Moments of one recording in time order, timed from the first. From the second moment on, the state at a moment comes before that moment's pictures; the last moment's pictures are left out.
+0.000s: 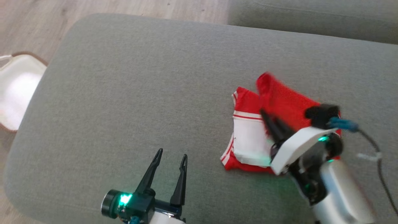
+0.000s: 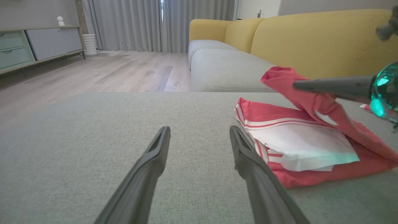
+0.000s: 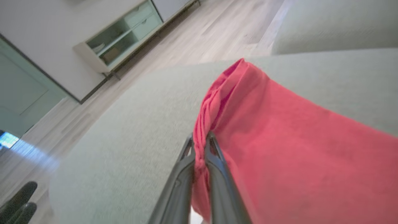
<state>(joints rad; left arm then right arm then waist) 0.00 0.08 -0.51 0.16 -0.18 0.14 -0.25 -0.22 -0.09 0.23 0.15 0.48 0.13 0.31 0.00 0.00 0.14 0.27</state>
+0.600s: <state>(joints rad) 0.00 0.06 -0.43 0.14 -0.18 0.12 -0.25 -0.27 -0.09 0.39 0.27 0.52 0.13 0.10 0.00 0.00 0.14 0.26</state>
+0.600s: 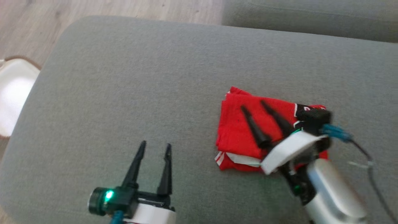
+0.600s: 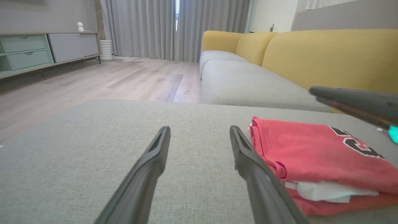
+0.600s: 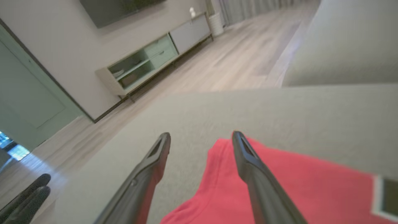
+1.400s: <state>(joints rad) 0.24 0.06 -0.22 0.06 -0.18 0.08 -0.25 0.19 -0.14 0.12 0.23 0.17 0.13 -0.25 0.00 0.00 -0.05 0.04</state>
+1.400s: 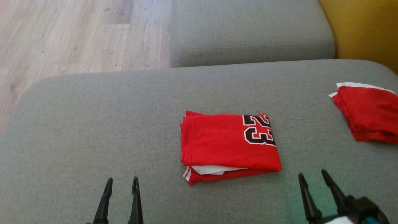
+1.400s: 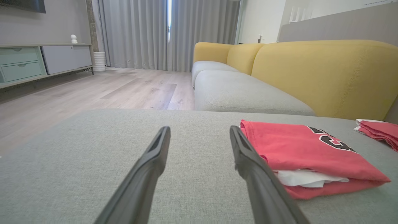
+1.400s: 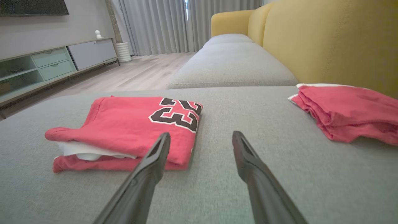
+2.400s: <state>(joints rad) 0.27 0.06 -0.19 0.08 -0.17 0.07 -0.25 0.21 -0.12 0.09 0.21 0.16 0.13 -0.25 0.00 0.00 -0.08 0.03</state>
